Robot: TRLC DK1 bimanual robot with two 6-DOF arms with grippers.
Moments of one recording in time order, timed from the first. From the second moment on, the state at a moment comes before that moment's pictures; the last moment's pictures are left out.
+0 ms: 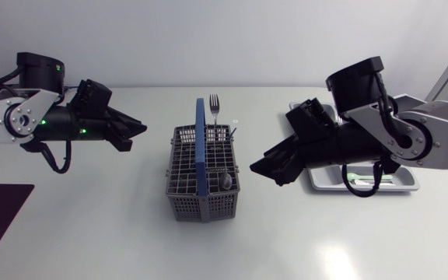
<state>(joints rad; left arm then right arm) -0.05 1.49 0.91 -0.13 0.56 0.47 0.41 1.37 0.86 -0.30 -0.46 -0.20</state>
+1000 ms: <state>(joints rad) -0.26 1.54 0.85 0.01 0.73 0.67 0.44 1.40 0.84 -0.30 -0.43 -0.21</state>
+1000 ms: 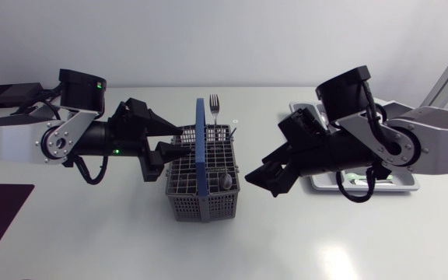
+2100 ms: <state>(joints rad) -0.31 1.67 0.94 0.11 0.81 0.70 0.44 1.45 0.84 -0.30 -0.41 -0.21</state>
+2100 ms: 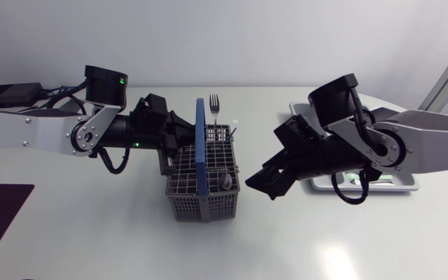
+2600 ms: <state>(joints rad) -0.31 1.67 0.93 0.13 0.84 0.70 0.44 1.46 0.84 -0.30 -0.41 -0.21</state>
